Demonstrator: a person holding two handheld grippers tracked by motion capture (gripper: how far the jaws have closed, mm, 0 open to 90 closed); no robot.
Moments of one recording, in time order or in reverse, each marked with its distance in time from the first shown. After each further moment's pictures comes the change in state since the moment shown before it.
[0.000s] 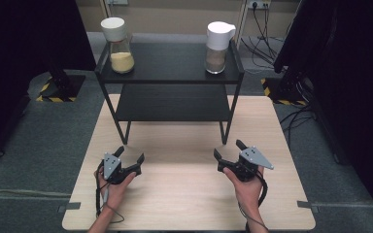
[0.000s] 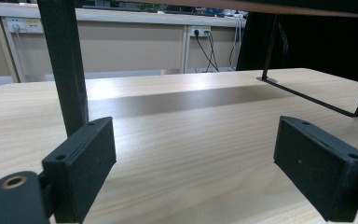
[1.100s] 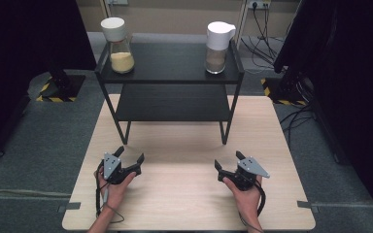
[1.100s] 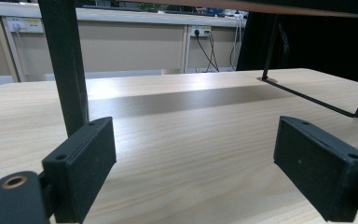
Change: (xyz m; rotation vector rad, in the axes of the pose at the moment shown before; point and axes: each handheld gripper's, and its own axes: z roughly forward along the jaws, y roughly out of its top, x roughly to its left) left arm 0.000 0.000 0.000 0.001 0.000 -0.003; right arm -0.002 -0.036 -0.001 0.085 -0.017 -0.009
